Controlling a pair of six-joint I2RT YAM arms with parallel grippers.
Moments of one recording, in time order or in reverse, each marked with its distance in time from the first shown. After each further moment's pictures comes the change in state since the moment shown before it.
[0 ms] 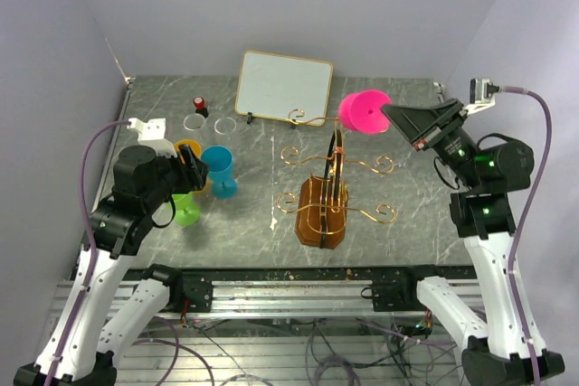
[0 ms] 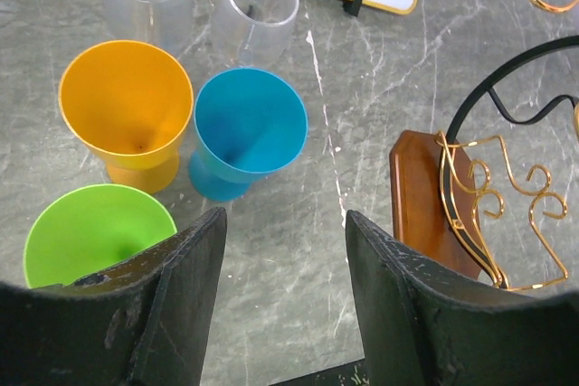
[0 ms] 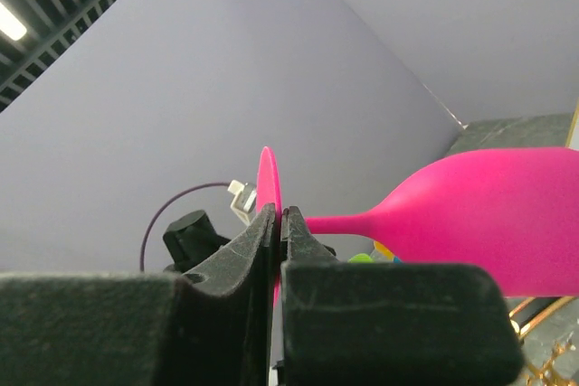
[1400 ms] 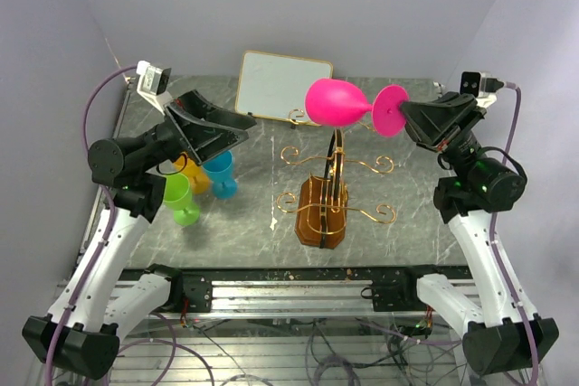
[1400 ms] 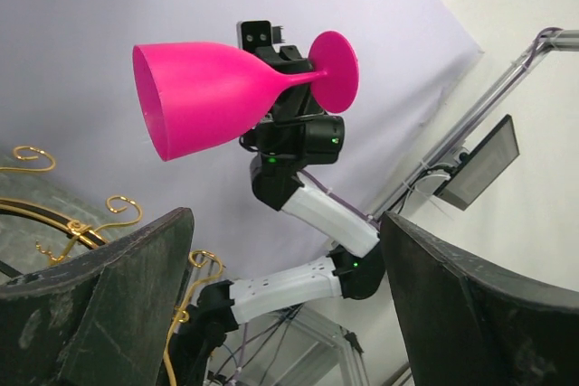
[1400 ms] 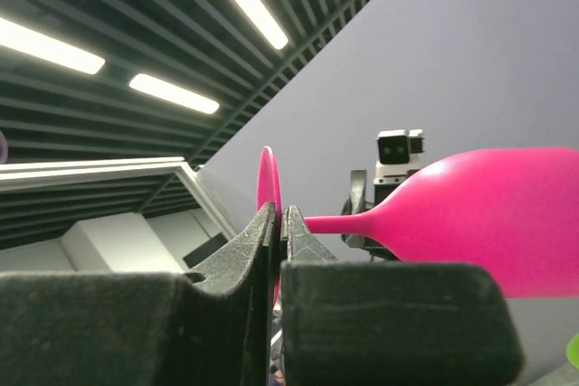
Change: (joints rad) left arm -0.001 0.233 0.036 1.303 0.871 -0.954; right arm 0.005 0.072 -0.141 0.800 -0.037 0.682
